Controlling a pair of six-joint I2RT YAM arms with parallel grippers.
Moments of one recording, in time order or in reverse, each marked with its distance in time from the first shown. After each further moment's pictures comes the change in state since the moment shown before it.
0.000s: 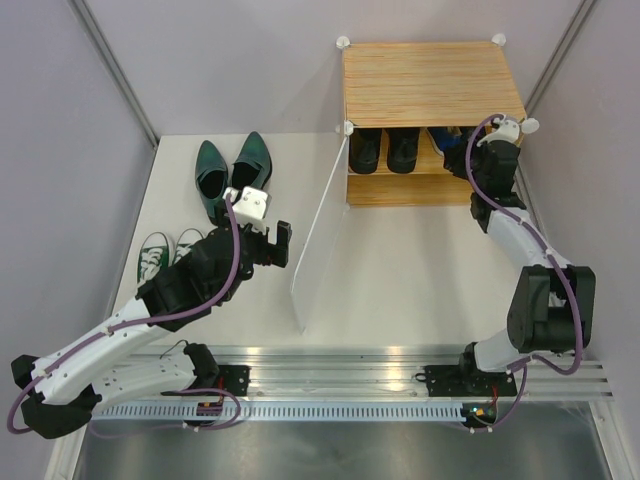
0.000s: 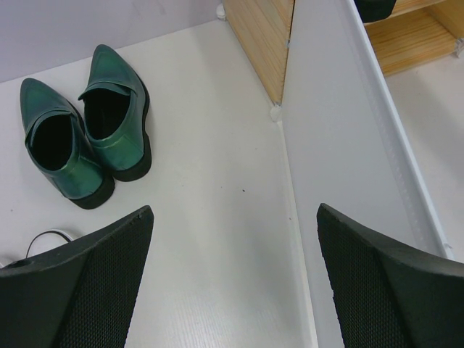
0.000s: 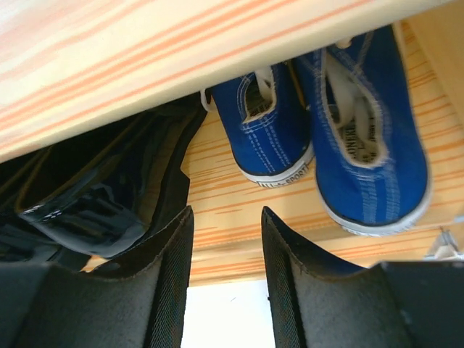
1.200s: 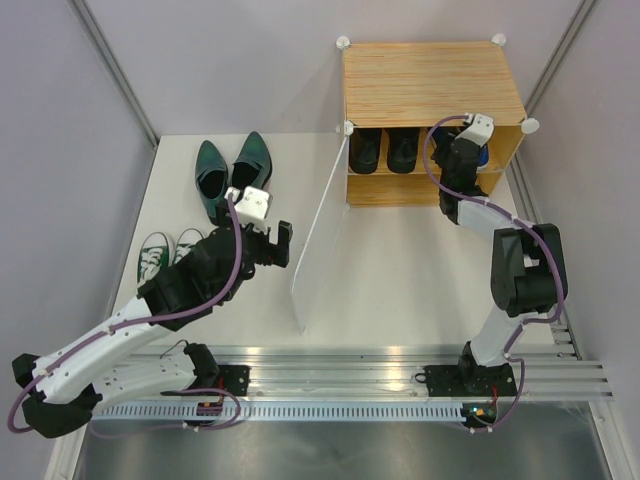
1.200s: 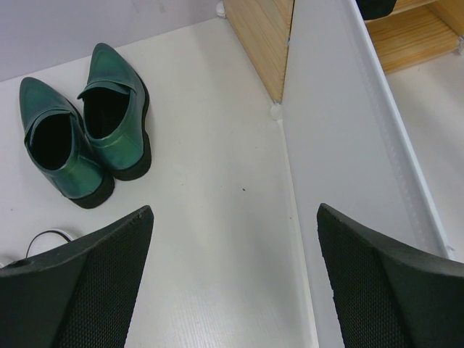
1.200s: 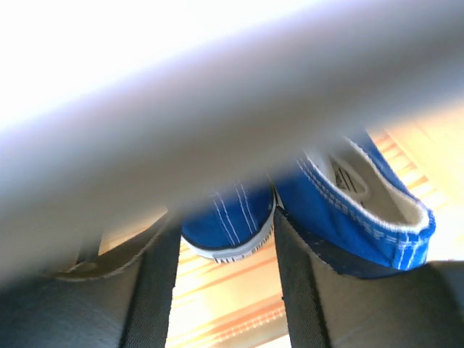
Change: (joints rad) left arm 0.000 0.006 0.000 0.000 0.000 0.000; right arm 0.156 0.292 0.081 0.283 0.512 -0.178
